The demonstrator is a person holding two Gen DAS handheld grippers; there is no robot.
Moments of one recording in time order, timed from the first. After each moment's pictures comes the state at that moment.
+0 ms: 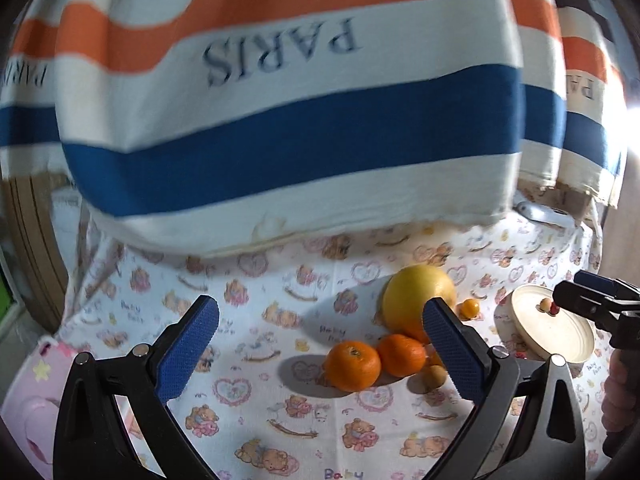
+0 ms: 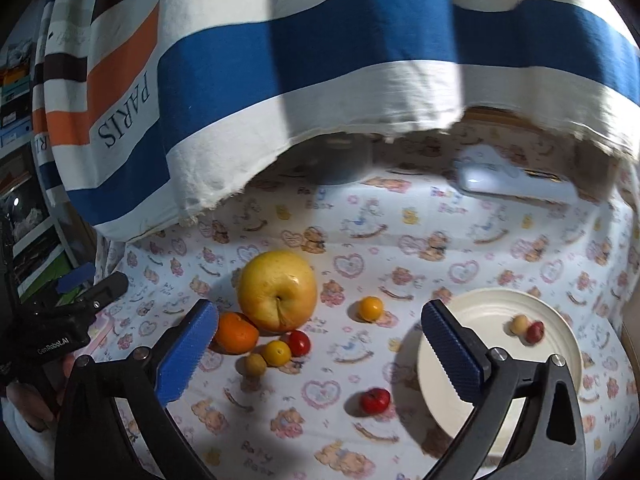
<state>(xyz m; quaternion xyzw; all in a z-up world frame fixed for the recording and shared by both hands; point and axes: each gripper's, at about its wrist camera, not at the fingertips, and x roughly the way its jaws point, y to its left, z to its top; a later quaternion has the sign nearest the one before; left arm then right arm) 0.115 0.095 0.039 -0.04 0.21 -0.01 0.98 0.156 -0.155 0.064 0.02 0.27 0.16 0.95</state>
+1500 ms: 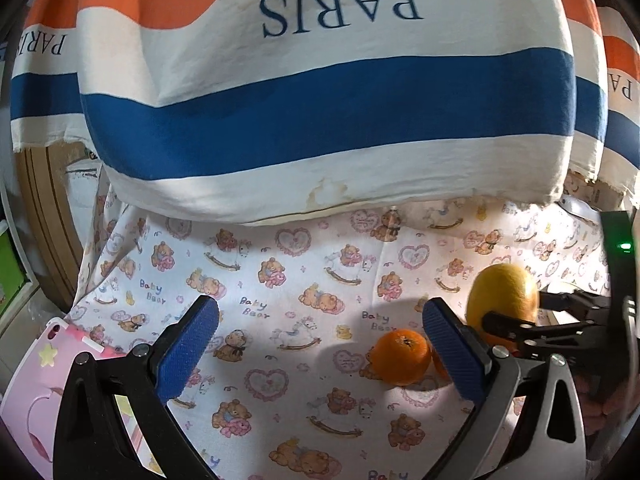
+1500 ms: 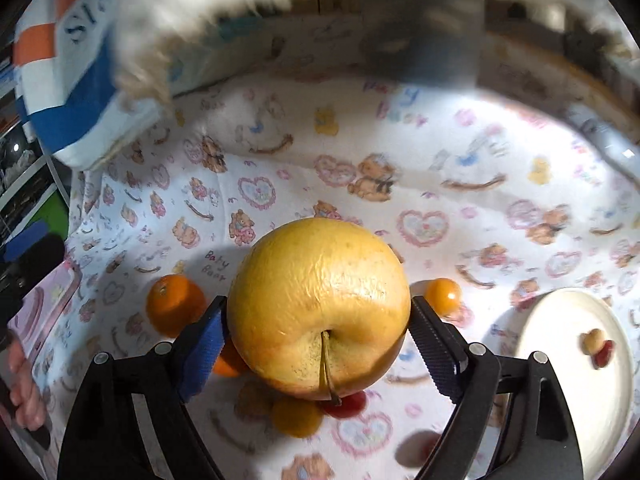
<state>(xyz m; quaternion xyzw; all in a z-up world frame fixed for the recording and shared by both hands) 0.128 0.118 0.020 -0.05 0.24 0.03 0.97 0.222 -0.089 0.007 -0.05 0.35 0.18 0.92</state>
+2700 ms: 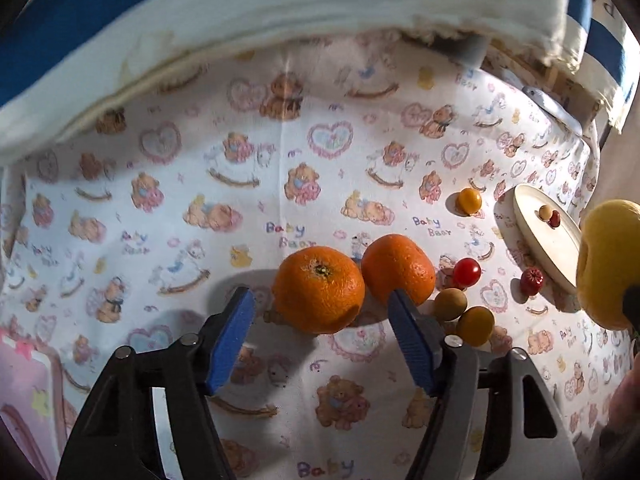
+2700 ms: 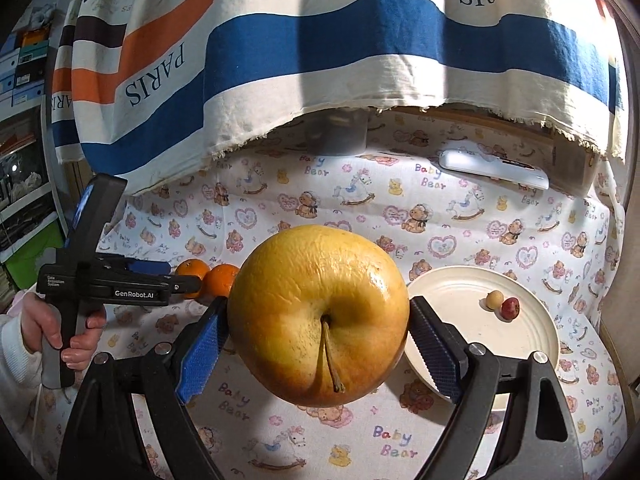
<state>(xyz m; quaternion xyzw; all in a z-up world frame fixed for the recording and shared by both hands) 0.181 0.070 -0.031 -0.02 0.42 -0.10 0.90 0.099 -0.169 0.041 -0.02 0.25 0.15 0.96</state>
